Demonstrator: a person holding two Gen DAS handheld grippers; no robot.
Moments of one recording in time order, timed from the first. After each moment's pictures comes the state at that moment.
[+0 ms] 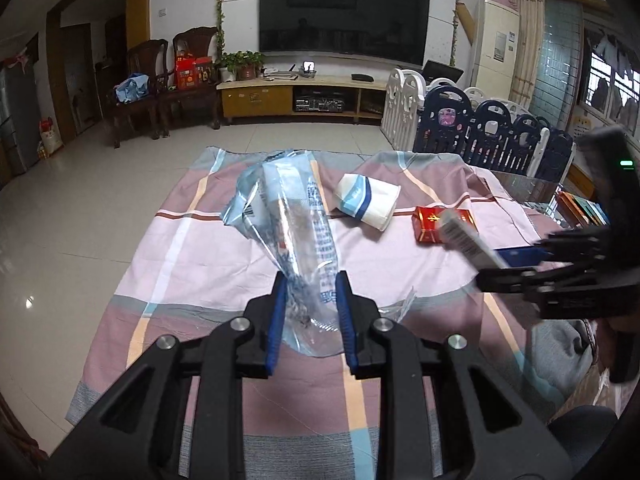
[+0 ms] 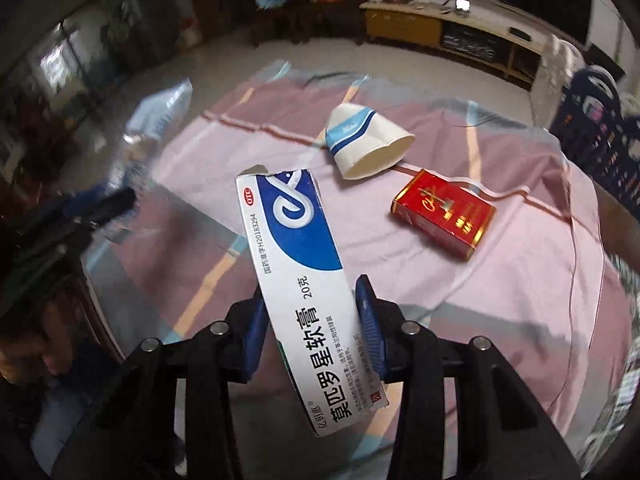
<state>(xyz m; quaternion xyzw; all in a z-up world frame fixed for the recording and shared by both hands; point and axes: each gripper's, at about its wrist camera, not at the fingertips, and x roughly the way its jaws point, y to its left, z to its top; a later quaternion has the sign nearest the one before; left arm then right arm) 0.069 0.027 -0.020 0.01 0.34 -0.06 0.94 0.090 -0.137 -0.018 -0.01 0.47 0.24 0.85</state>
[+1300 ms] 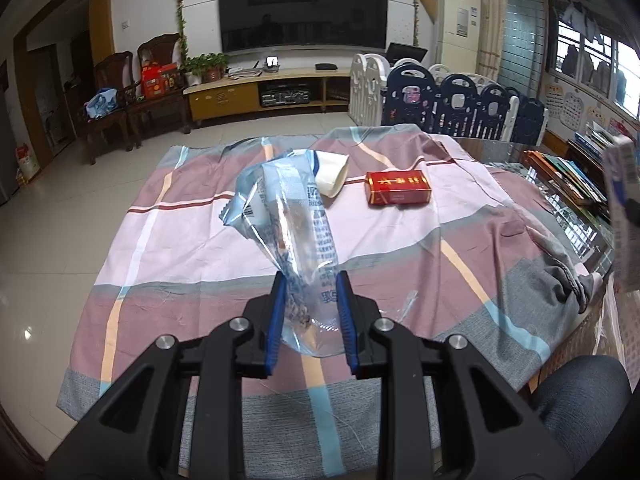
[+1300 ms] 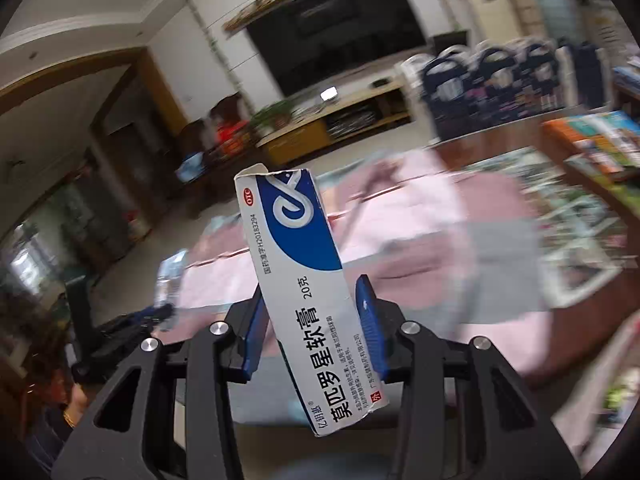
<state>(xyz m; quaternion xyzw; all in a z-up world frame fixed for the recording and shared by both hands) 0.033 -0.010 -0.032 0.05 0.35 -0.12 0.93 -0.100 -0.310 0.010 0.21 0.28 0.07 0.93</state>
